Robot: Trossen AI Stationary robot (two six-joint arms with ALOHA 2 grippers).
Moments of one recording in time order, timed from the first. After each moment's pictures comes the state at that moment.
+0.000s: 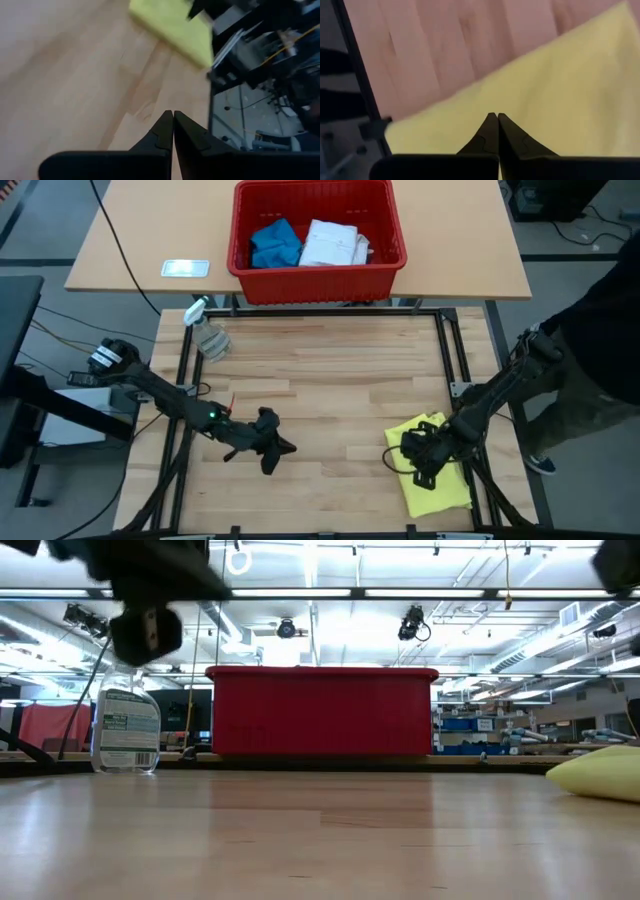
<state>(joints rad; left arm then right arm) -0.50 1.34 0.67 0.20 -0.30 -0.97 0.72 1.32 0.81 -0.71 0.01 1.06</state>
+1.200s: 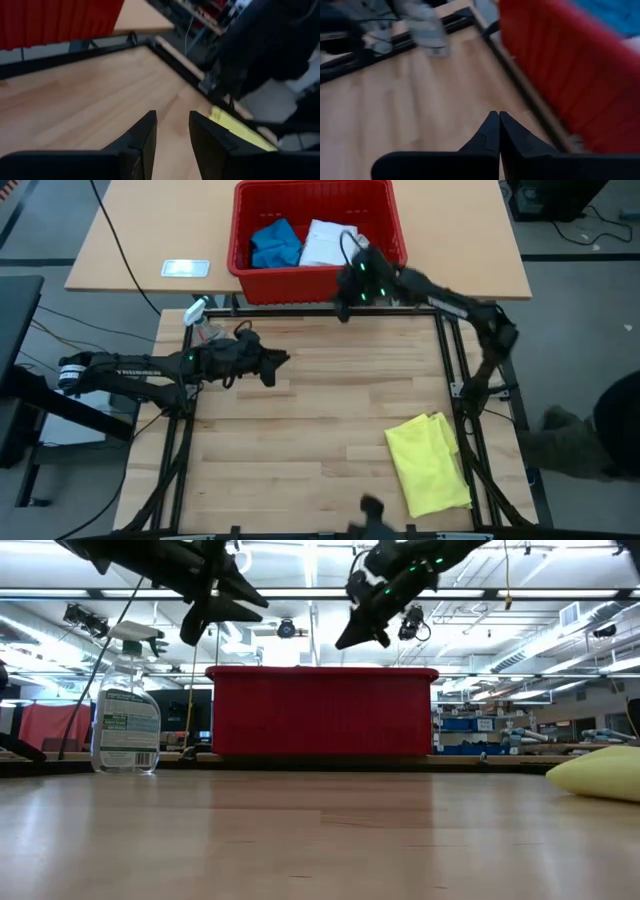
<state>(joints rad) 0.12 1.00 0.67 0.06 -0.26 -0.63 -0.61 1.77 1.65 -0.53 -0.28 -0.03</state>
